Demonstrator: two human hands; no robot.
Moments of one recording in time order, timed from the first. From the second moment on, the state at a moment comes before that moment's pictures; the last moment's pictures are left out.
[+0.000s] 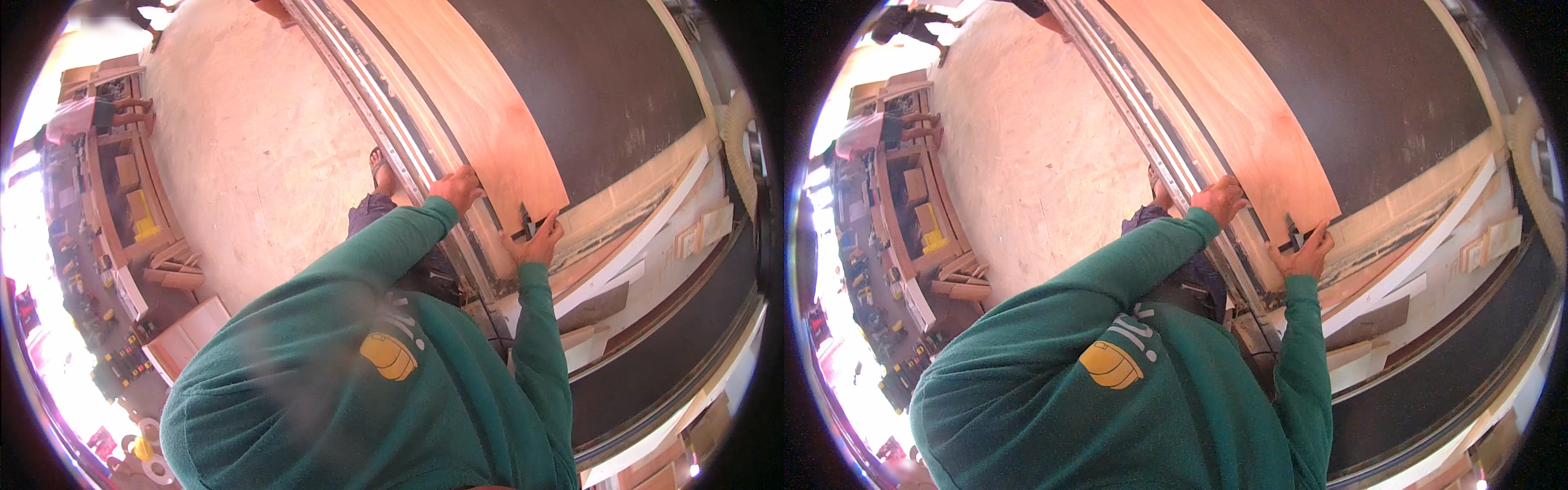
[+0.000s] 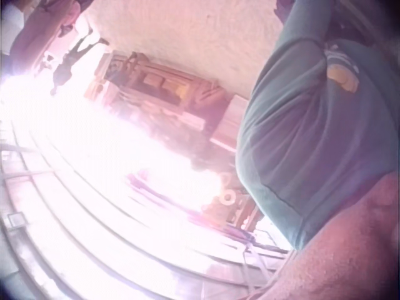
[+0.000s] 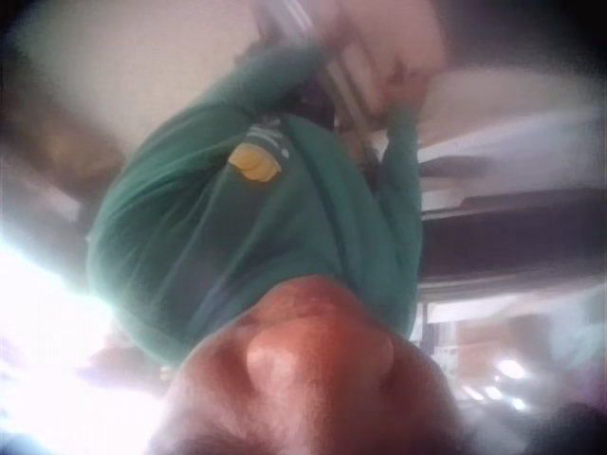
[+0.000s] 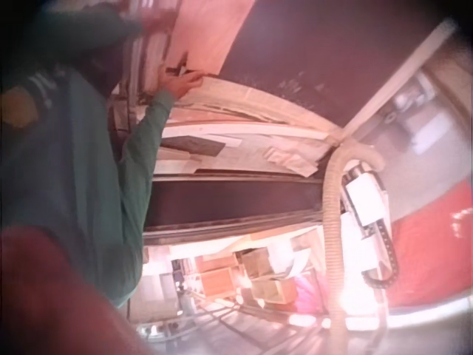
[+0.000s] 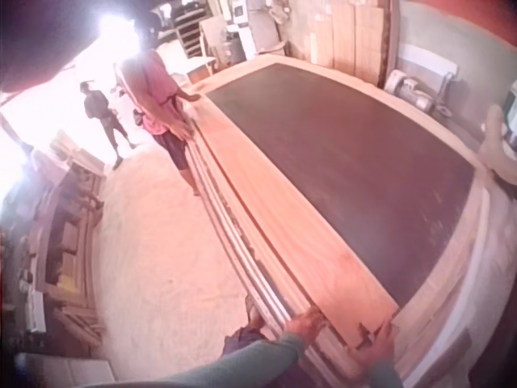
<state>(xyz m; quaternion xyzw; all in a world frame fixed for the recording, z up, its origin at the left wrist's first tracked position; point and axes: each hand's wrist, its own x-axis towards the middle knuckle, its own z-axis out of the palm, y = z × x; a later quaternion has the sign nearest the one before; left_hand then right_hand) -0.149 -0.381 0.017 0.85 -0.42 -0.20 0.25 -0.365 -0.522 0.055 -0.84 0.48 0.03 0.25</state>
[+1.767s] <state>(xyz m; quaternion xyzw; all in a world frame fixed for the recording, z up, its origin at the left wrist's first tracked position) -0.165 -0.391 0.038 0.85 -0.22 -0.46 0.16 -0.364 -0.622 0.004 -0.67 0.66 -0.14 0.32</state>
